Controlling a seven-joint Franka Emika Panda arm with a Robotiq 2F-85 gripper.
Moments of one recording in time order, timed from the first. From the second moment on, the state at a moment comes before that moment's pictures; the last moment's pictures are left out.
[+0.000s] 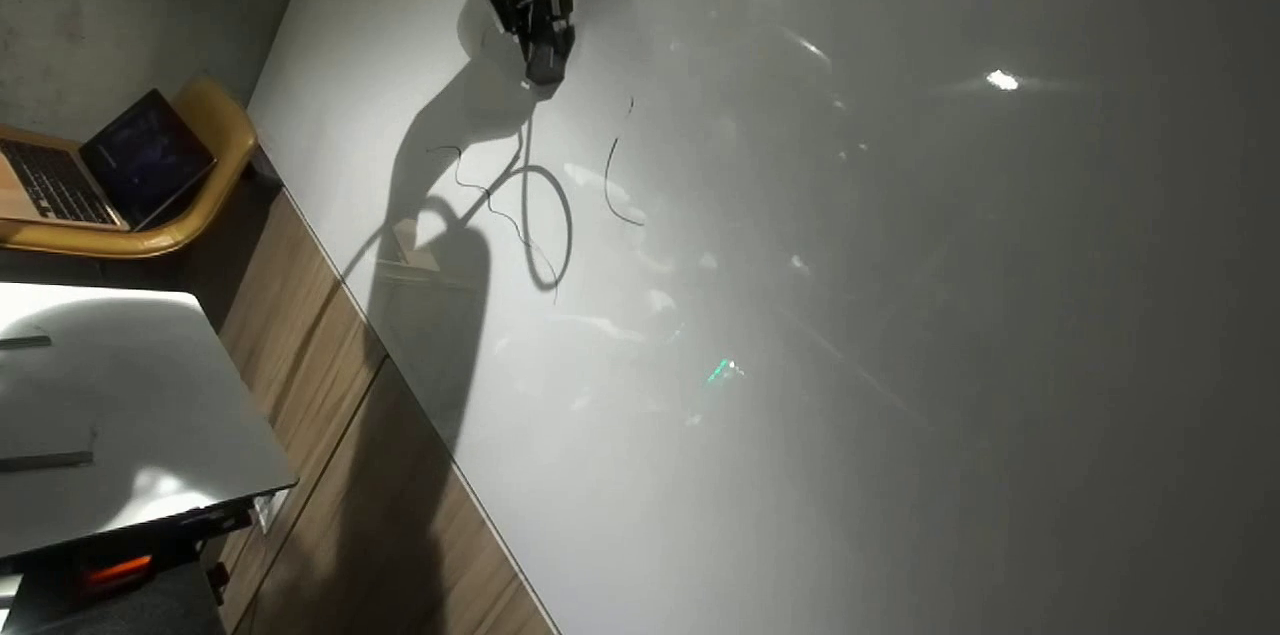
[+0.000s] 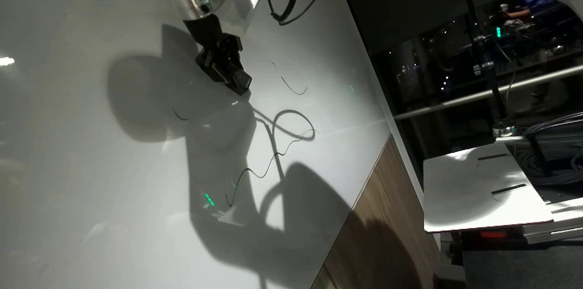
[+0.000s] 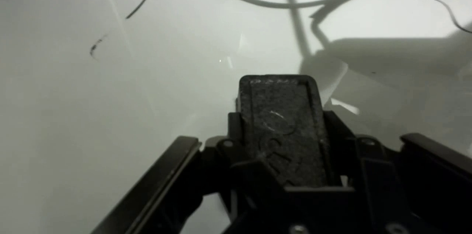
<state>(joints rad) 0.33 0.15 0.18 -1.60 -0.86 1.91 0.59</state>
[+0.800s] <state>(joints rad) -0.02 -0.07 -0.04 -1.99 -0.88 2.36 0.61</state>
